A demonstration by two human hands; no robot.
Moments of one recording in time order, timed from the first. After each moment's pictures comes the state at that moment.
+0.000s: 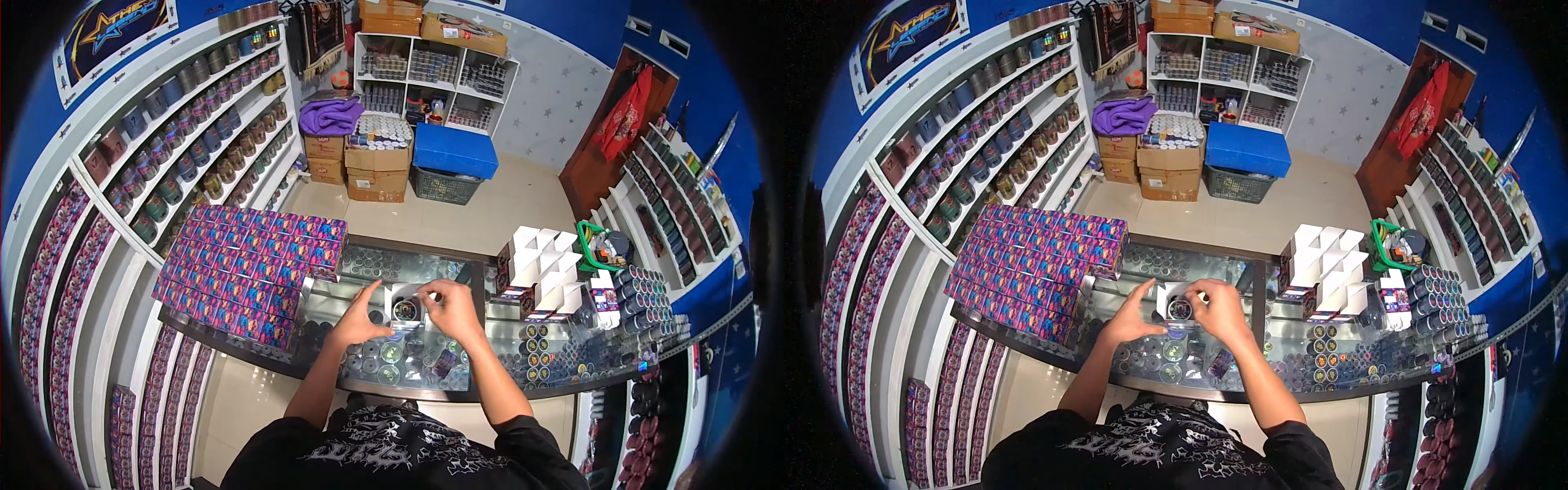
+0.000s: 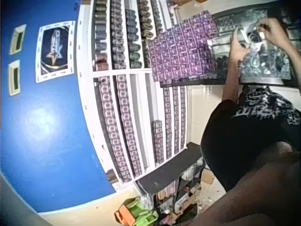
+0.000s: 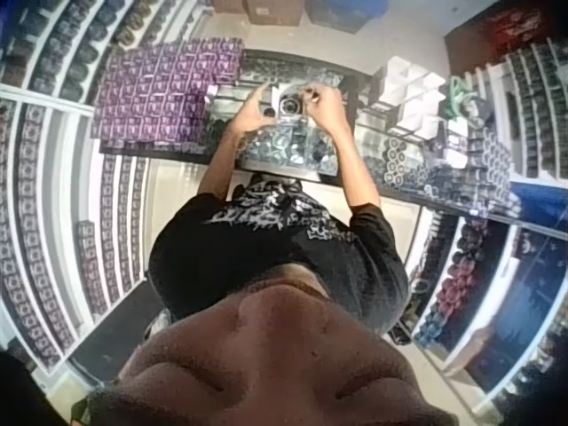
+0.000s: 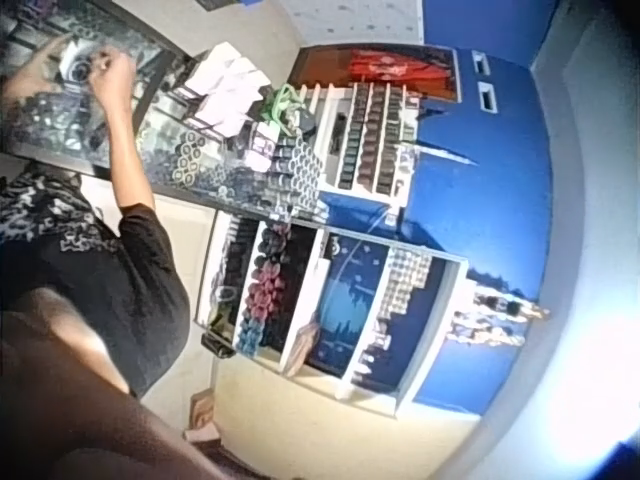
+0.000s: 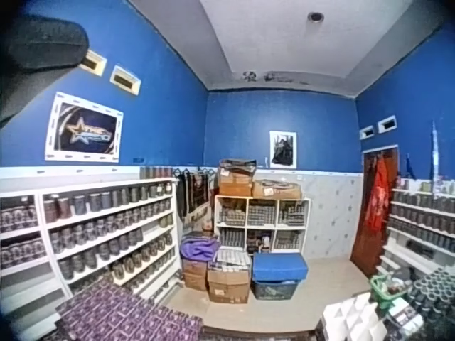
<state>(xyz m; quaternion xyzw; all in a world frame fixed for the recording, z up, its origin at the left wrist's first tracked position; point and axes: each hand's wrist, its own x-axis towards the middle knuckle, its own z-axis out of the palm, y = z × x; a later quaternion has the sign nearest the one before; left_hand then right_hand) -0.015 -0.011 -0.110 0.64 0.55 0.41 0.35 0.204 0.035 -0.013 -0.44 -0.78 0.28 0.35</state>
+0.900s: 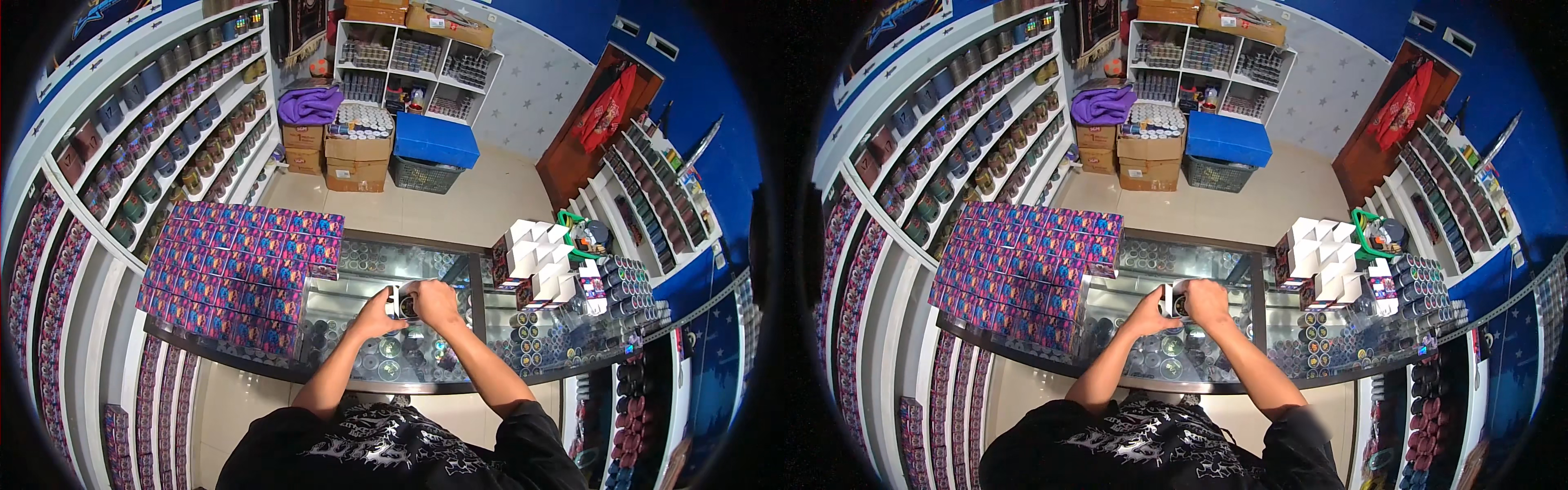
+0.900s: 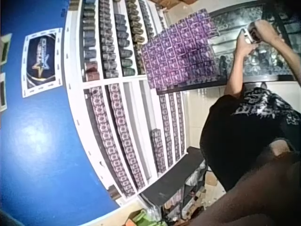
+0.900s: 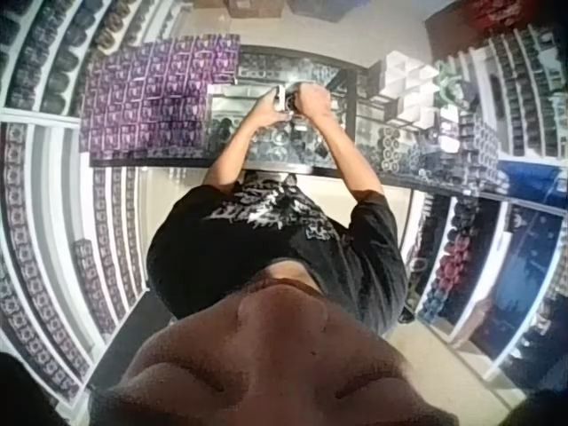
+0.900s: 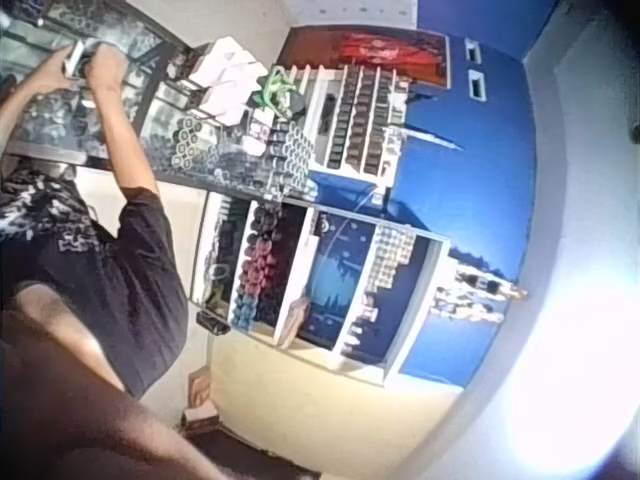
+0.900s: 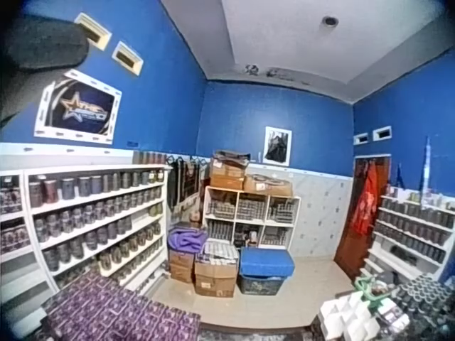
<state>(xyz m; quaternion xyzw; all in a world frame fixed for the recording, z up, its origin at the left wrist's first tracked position) -0.005 0.019 -0.149 0.63 0.48 0.42 0.44 0.156 0.058 -0.074 -0.54 -0.83 0.08 0.07</state>
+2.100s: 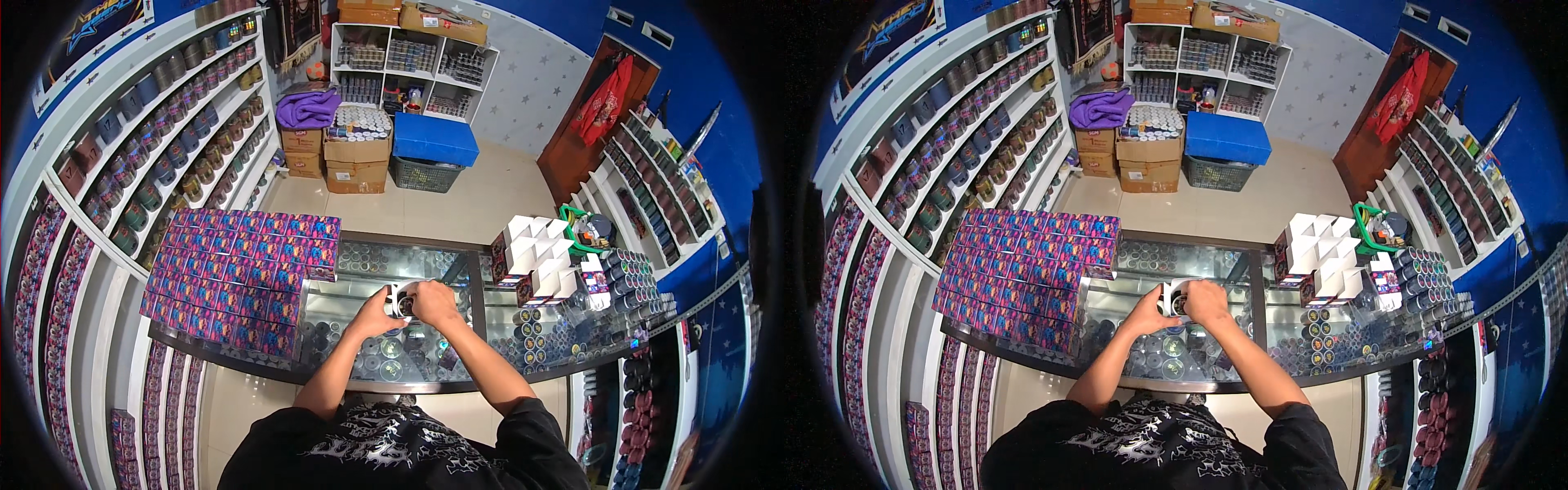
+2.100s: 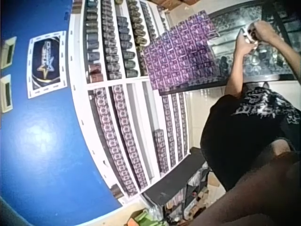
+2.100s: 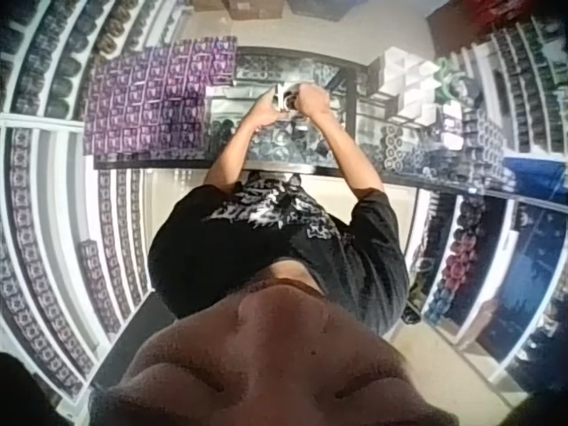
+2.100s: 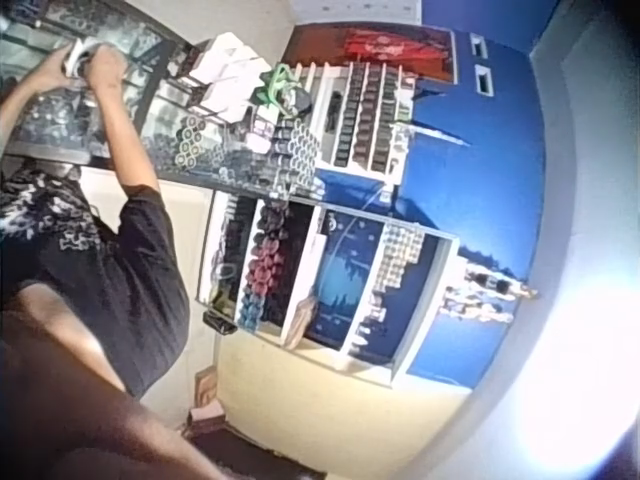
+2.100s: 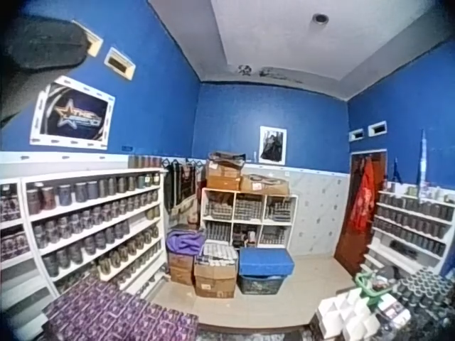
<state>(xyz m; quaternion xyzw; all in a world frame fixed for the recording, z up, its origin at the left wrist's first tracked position) -0.002 0.018 -0.140 0.60 0.50 0.41 0.48 0.160 0.061 -0.077 -0.56 -0.82 0.11 0.02</state>
